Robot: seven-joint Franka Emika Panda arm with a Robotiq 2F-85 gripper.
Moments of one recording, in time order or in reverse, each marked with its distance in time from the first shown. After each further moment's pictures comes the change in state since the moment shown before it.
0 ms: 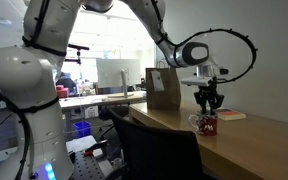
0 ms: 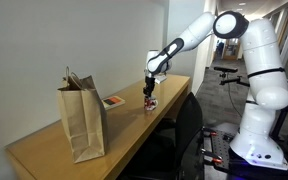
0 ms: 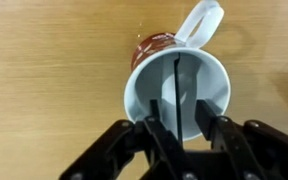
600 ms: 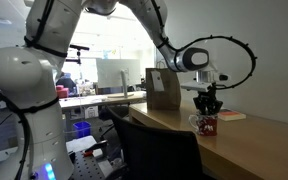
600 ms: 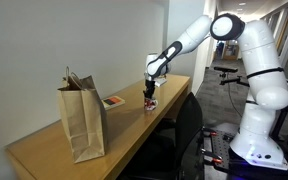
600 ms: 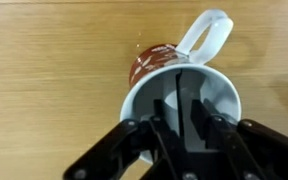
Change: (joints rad) arm -0.001 0.038 0.003 0.003 0.001 0.000 0.000
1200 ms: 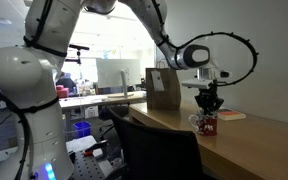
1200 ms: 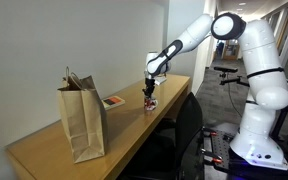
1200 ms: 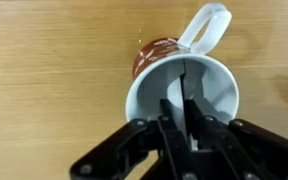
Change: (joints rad) arm -0.002 -0.016 -0.002 0.011 -0.003 -0.012 0.006
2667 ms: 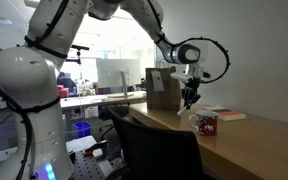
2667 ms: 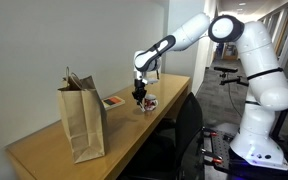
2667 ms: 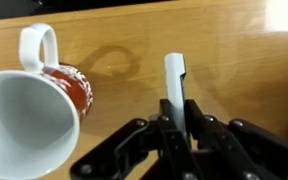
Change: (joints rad) arm 0.106 0.066 0.048 0.171 0.165 -0.272 0.162
